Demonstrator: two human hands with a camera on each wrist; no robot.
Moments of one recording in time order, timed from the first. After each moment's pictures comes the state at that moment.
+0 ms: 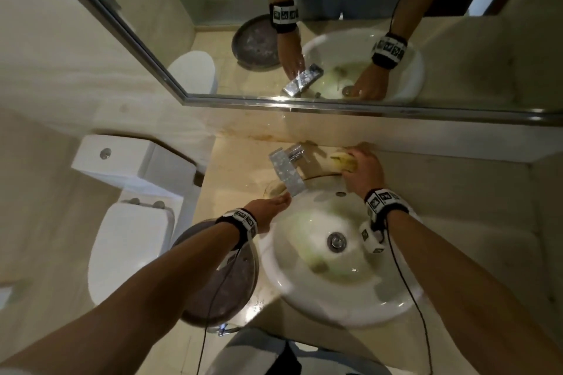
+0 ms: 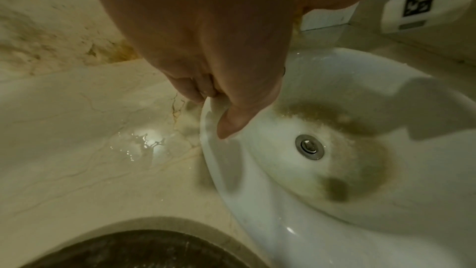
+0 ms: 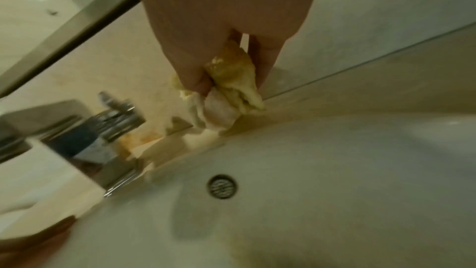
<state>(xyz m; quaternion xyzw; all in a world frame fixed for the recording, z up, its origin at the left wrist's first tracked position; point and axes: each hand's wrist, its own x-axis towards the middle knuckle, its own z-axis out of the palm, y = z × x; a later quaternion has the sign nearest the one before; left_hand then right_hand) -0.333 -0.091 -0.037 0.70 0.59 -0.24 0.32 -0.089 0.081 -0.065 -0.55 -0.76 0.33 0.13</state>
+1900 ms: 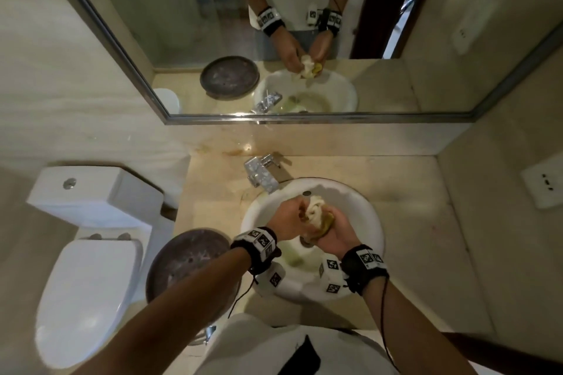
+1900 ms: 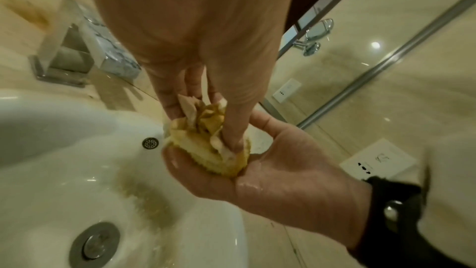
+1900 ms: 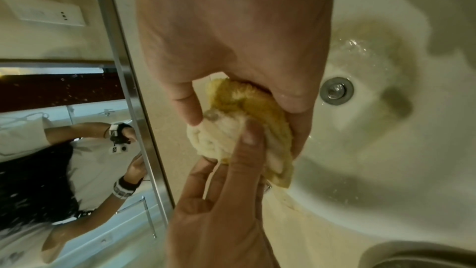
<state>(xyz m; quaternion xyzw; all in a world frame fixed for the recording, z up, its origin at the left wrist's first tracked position) -0.200 -0.124 0.048 0.59 0.65 0.18 0.44 -0.047 -0.107 0.026 -0.47 -0.05 0.84 0.28</state>
